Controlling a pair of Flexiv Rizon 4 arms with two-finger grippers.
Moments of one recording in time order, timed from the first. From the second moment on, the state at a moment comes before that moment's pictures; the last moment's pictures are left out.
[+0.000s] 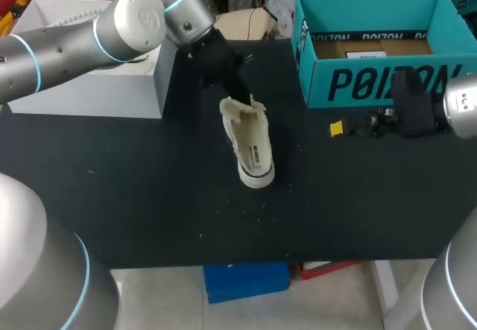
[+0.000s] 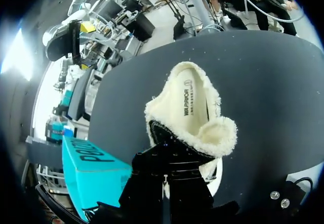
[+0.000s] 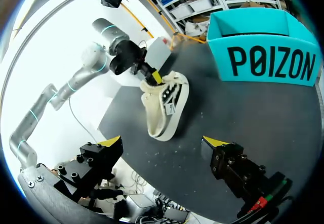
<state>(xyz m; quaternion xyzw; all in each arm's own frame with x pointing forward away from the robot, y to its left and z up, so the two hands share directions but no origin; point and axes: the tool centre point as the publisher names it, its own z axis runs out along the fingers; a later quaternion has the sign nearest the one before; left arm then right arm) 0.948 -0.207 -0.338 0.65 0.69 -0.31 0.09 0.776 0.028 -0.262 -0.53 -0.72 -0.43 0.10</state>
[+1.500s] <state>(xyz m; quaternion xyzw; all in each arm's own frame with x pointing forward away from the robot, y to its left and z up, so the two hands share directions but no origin) 0.942 -0.168 -0.312 0.67 0.70 -0.19 0.13 0.776 0.028 -0.262 -0.53 -0.72 -0.43 0.10</state>
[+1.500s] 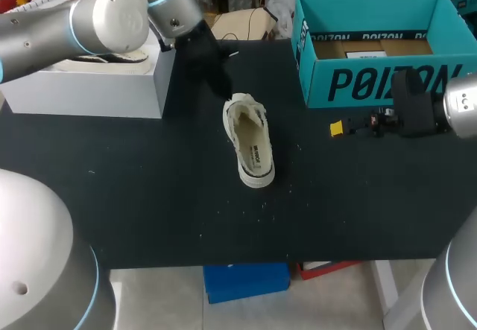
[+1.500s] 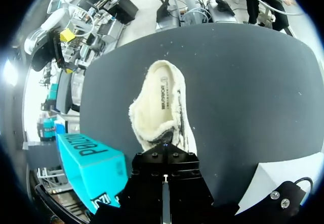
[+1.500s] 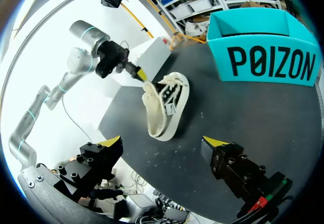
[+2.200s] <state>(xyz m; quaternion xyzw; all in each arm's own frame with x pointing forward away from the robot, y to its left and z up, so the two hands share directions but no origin) 0.906 -0.197 -0.354 0.69 0.69 -0.22 0.07 0.776 0.028 -0.262 -0.53 -0.72 -0.43 0.10</state>
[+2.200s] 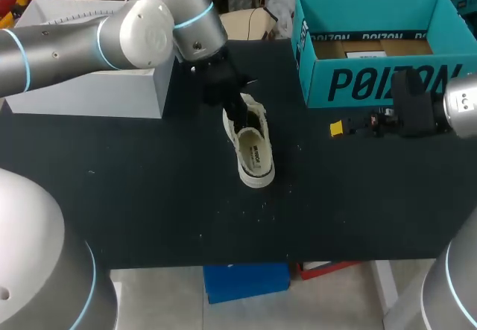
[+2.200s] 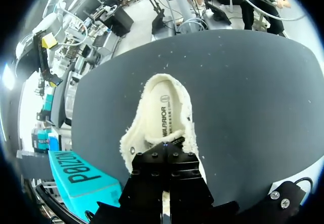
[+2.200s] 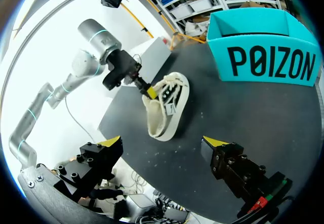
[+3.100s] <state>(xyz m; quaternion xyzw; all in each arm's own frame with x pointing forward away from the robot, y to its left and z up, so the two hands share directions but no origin) 0.899 -0.164 -0.288 0.70 0.69 -0.19 0.06 0.776 0.028 -0.262 -0.53 -0.72 -0.43 0.10</state>
